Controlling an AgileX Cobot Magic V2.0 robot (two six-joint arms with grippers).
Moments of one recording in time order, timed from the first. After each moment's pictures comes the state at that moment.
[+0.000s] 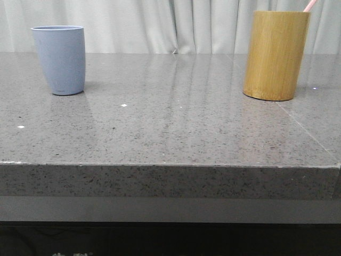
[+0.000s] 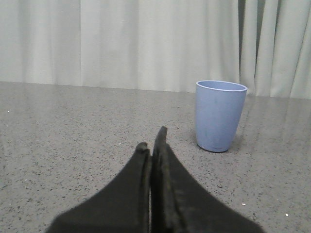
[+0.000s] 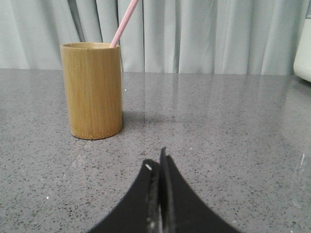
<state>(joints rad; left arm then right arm) -0.08 0.00 0.00 -0.10 -0.02 0.07 0.02 -0.01 0.03 0.06 0.02 -0.01</state>
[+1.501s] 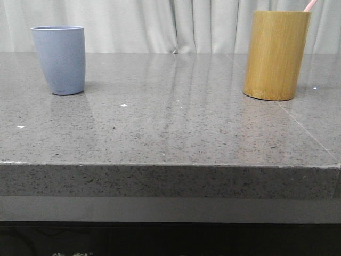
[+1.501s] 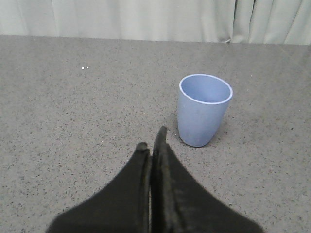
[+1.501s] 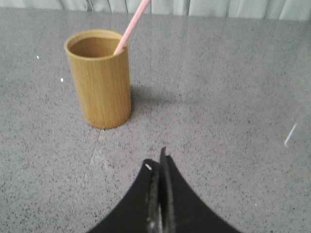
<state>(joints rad) -0.08 0.60 -0.71 -0.10 0.50 0.07 0.02 0.50 -0.66 0.06 0.60 -0.01</state>
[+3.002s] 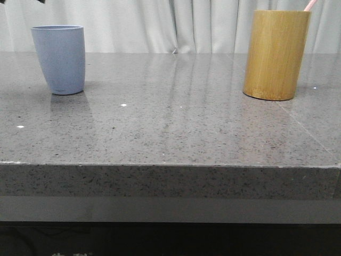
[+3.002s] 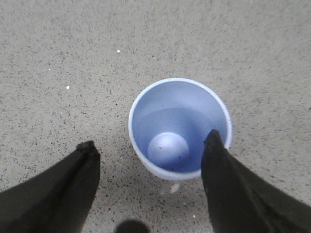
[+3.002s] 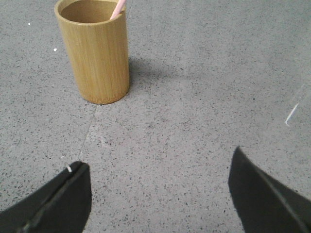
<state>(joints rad) -0.22 1.53 -1.45 -0.05 0.79 0.07 0.02 0.55 -0.66 0.06 0.65 -0.03</state>
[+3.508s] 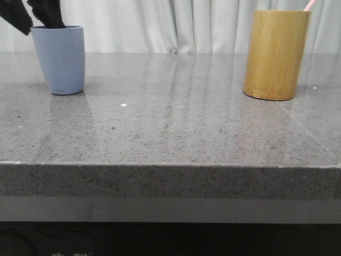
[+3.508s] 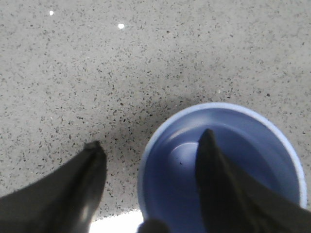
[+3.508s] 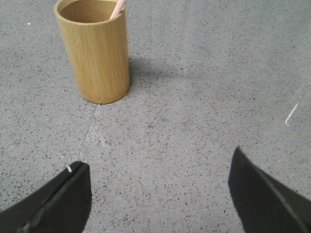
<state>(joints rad) -0.22 1.81 -1.72 0.01 0.96 0.07 0.02 0.55 -0.66 0.06 0.65 -0.03</state>
